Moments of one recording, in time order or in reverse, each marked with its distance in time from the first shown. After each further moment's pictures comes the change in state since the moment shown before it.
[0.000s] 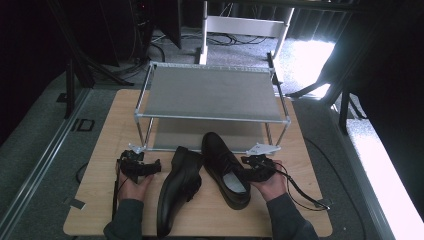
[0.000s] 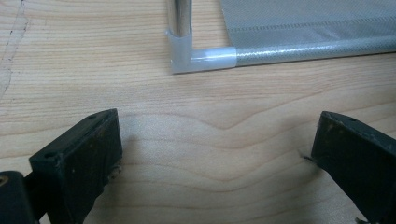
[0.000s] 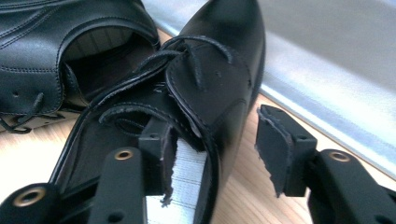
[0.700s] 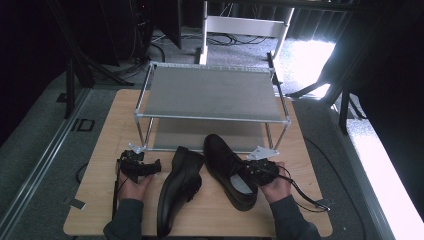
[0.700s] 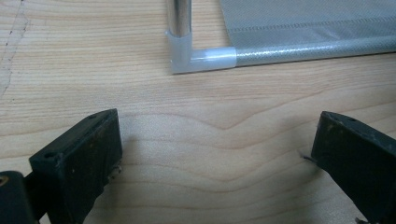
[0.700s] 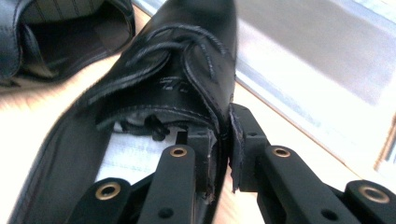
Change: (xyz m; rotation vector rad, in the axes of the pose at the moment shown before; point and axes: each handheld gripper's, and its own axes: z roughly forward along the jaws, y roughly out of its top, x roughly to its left) left arm 0.000 0.000 0.000 0.000 -0.001 0.000; right arm 0.006 -0.006 -0.010 0.047 -0.141 -0.101
